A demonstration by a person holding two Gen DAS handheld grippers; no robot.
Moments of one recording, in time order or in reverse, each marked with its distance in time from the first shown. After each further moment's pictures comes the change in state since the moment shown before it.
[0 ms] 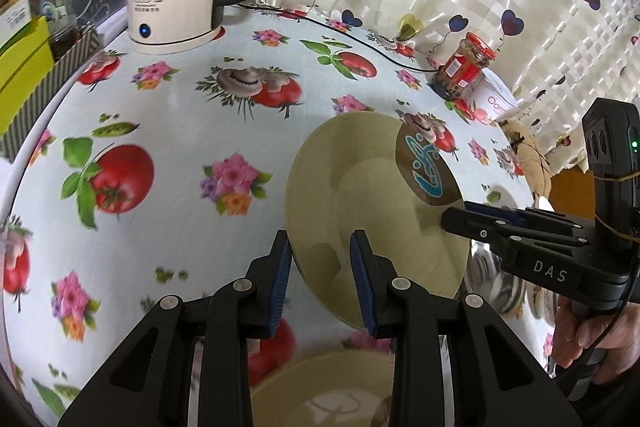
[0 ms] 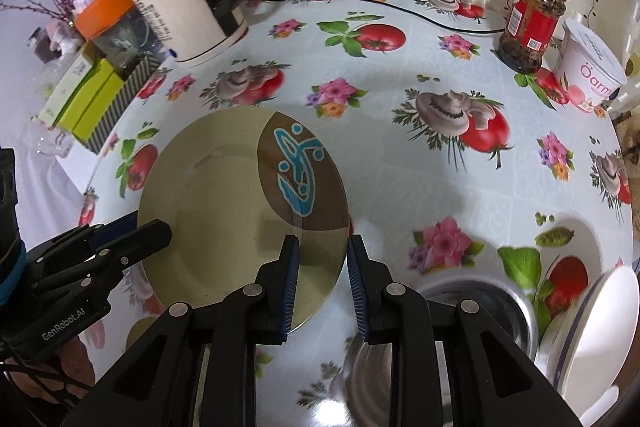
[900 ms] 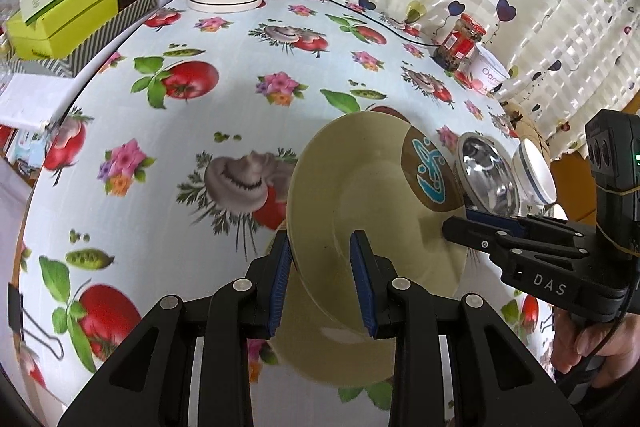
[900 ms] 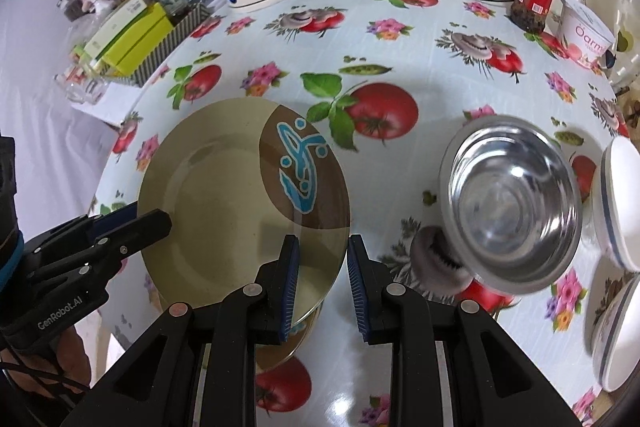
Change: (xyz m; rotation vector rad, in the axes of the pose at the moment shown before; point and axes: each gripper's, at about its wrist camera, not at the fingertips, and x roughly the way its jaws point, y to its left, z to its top) left arm -0.063 0.010 -0.101 -0.044 0.007 0.045; right arm -0.027 0.054 -0.103 -0.045 0.033 0.034
